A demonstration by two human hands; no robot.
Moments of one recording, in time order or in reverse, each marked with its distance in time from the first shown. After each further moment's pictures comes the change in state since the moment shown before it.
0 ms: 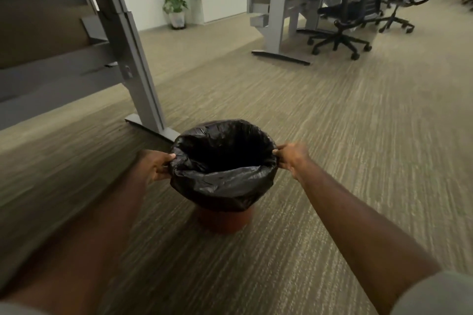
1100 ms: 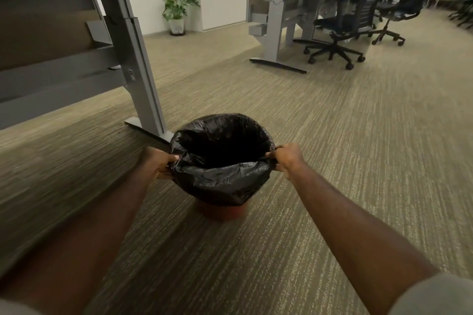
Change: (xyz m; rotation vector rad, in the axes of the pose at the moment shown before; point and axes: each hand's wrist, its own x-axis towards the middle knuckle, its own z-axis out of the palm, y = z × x) left_hand -0.011 0.005 -0.007 0.166 0.027 0.091; right_hand -0.007 0.000 0.016 -0.099 0.106 -0.090
